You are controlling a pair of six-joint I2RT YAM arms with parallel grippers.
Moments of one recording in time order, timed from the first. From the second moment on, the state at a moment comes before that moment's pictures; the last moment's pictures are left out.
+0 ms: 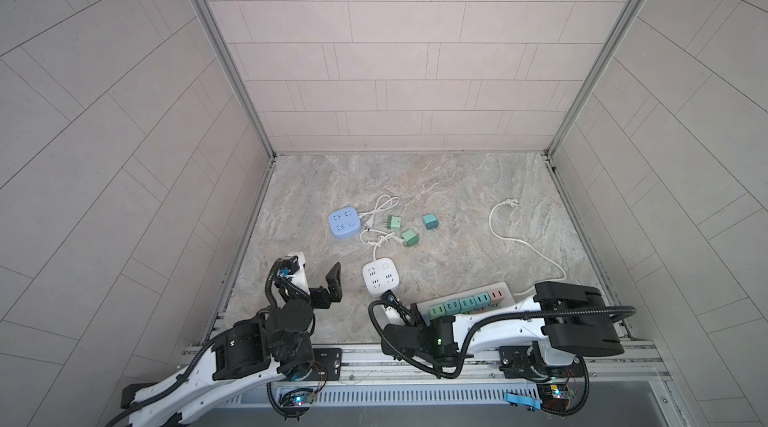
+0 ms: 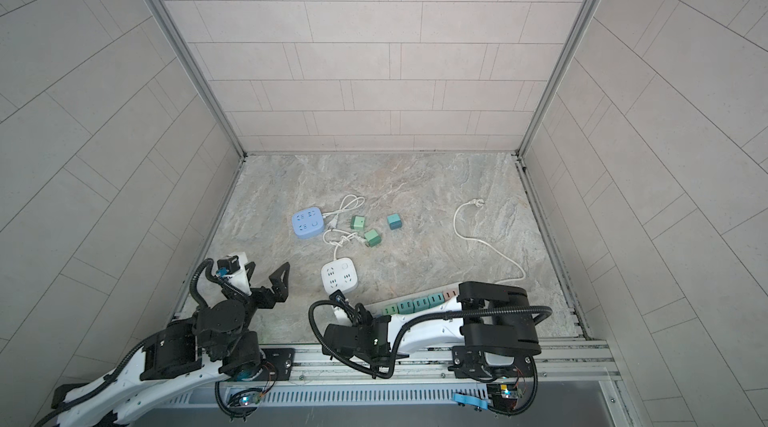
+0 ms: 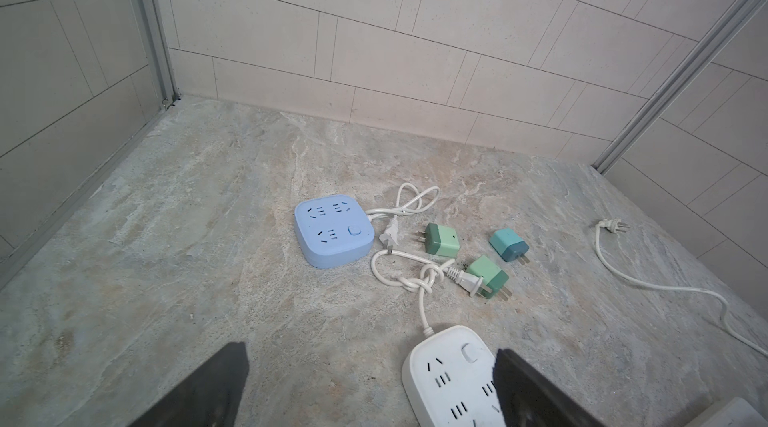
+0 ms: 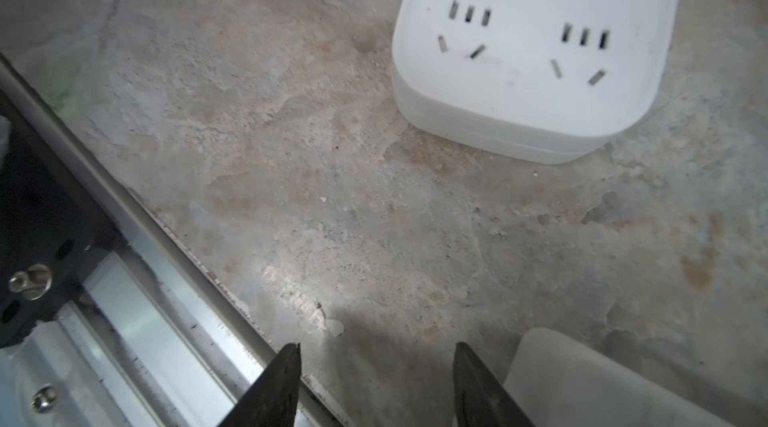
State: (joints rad) left arm -1.13 0.09 0.45 -0.79 -0.93 -0.59; right arm 1.47 1.70 0.86 -0.16 0.41 0.79
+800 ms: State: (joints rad) left arm -0.24 0.52 0.37 -0.44 -0.03 -0.53; right arm 1.13 1.51 0.64 -0.17 0.47 0.80
